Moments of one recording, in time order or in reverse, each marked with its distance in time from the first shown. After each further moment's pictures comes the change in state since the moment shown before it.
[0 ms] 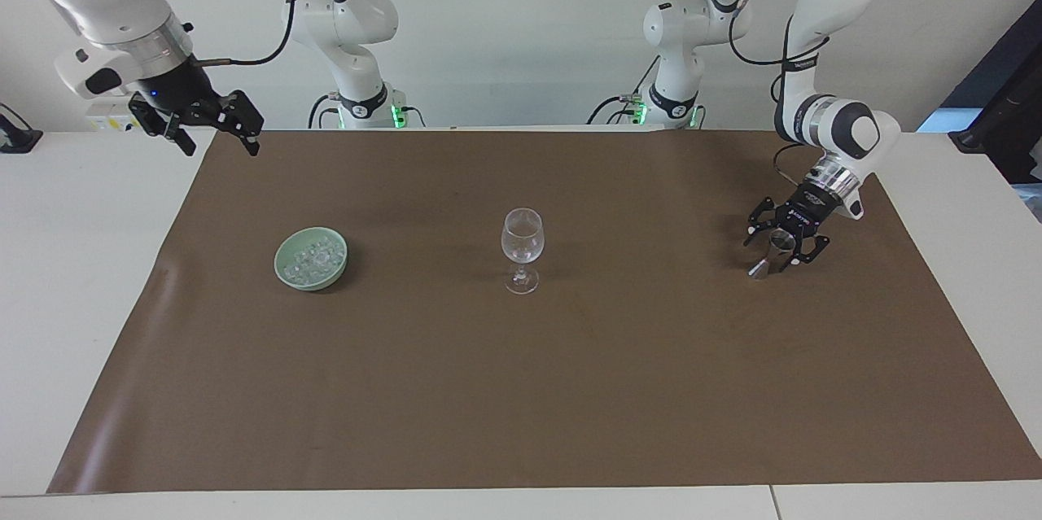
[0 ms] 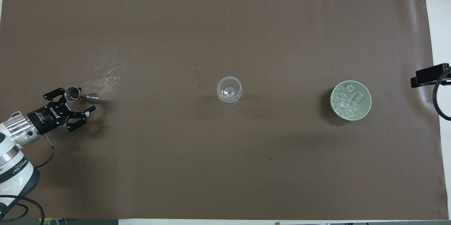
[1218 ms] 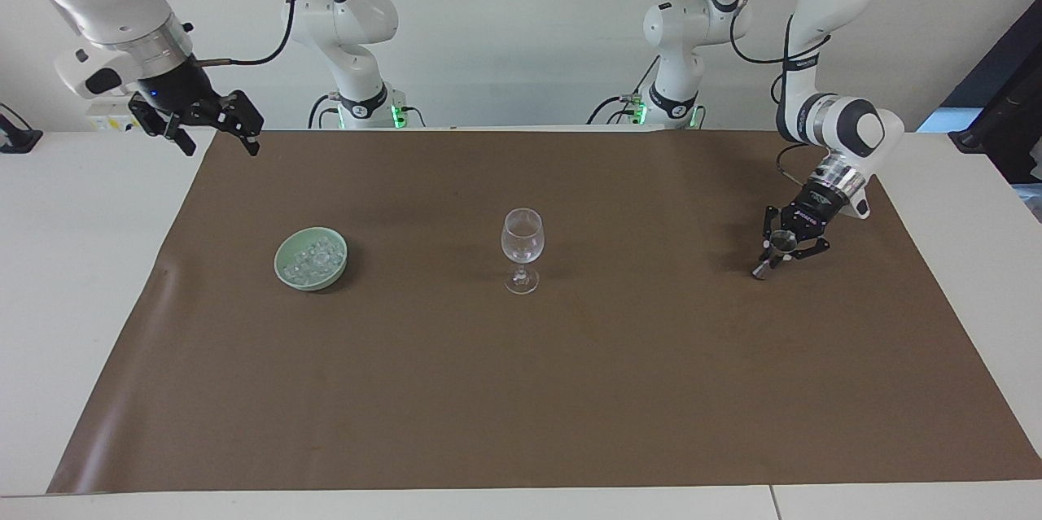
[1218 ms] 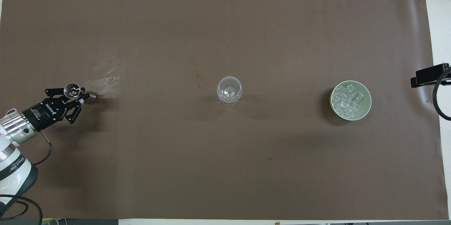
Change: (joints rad) left arm -0.008 -0.034 0.000 0.021 -0.027 -0.002 -0.002; right arm 0.000 0.000 0.000 0.000 0.000 0.000 0.000
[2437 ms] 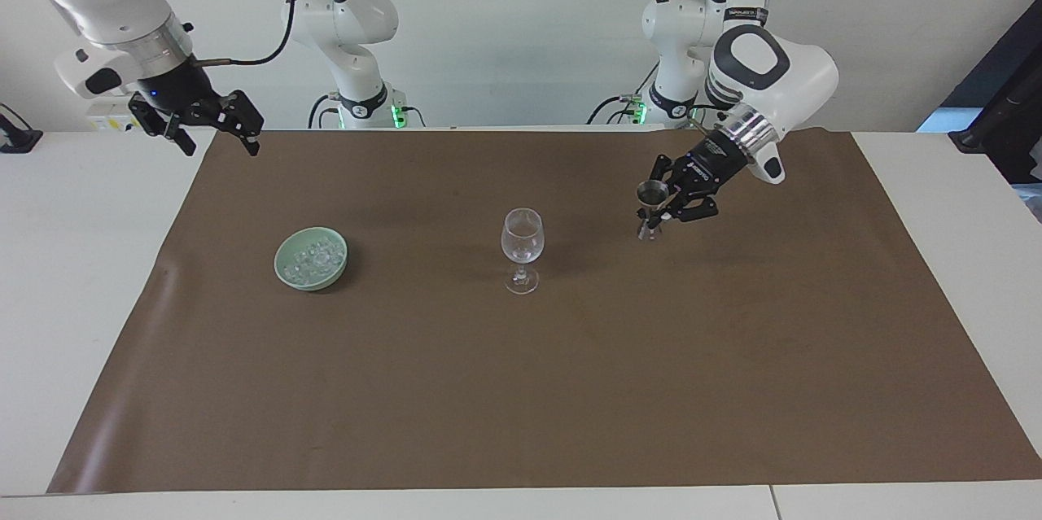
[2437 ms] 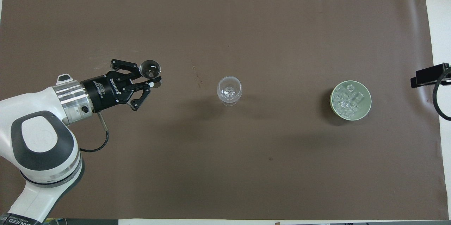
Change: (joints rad) left arm -0.242 -0.235 -0.422 0.153 0.301 0.304 -0.702; right arm 0.000 0.000 0.000 0.000 0.000 0.000 0.000
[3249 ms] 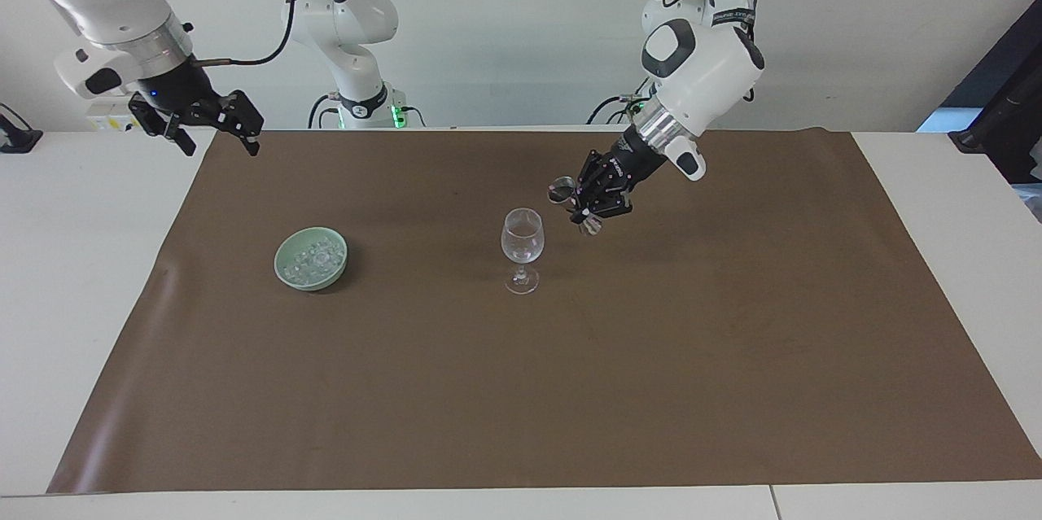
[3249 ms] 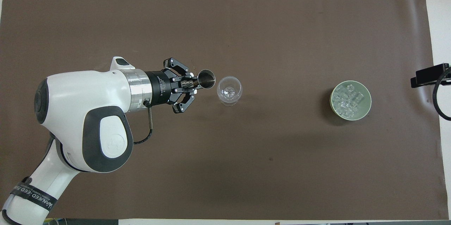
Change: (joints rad) left arm -0.151 0.101 -0.042 0.141 0.441 0.010 -0.230; right arm 0.000 0.000 0.000 0.000 0.000 0.000 0.000
